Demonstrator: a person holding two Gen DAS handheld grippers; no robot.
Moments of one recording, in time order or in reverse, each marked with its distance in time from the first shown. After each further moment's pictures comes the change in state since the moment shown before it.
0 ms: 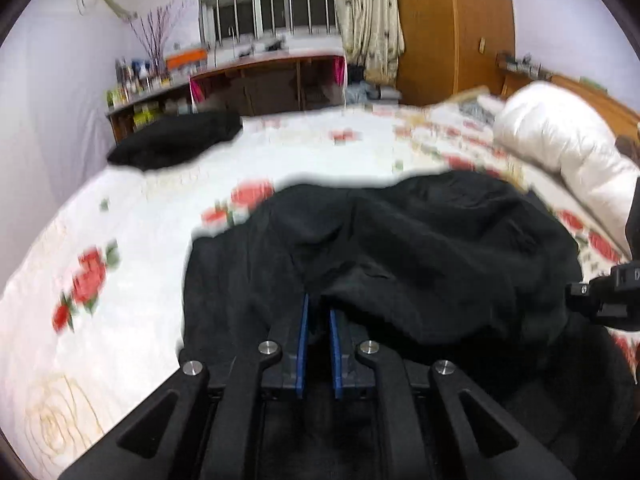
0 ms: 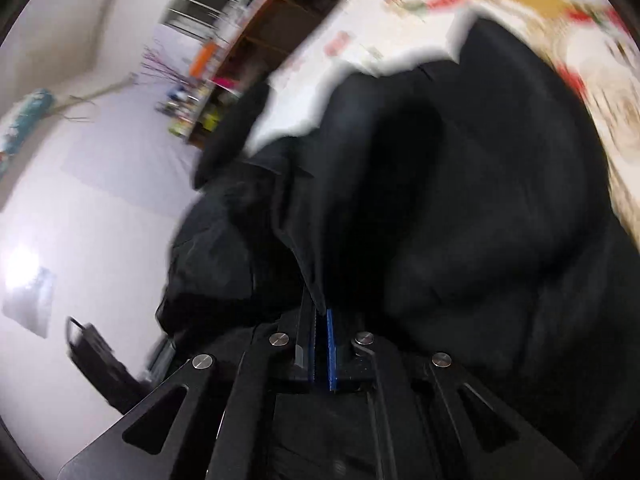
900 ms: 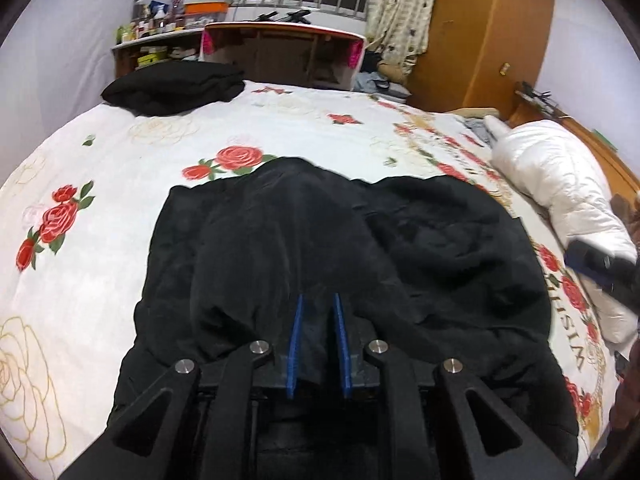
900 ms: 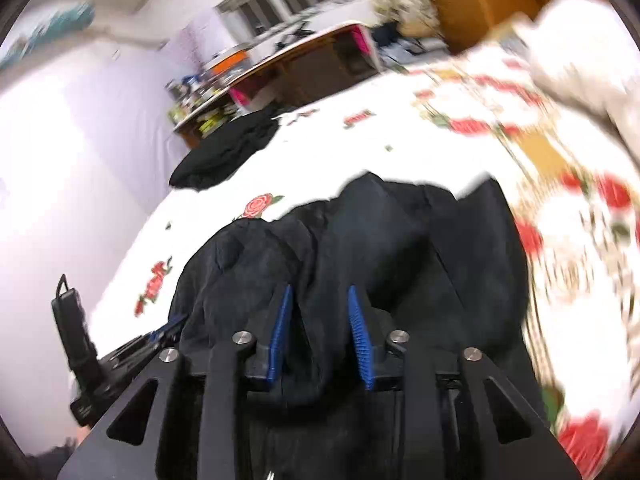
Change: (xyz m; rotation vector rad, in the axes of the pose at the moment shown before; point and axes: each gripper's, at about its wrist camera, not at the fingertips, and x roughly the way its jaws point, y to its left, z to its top) left arm -0.004 0.001 0.009 -0.200 0.067 -0.098; right arm -0.059 0.079 0.013 -0.426 -0.207 -0.236
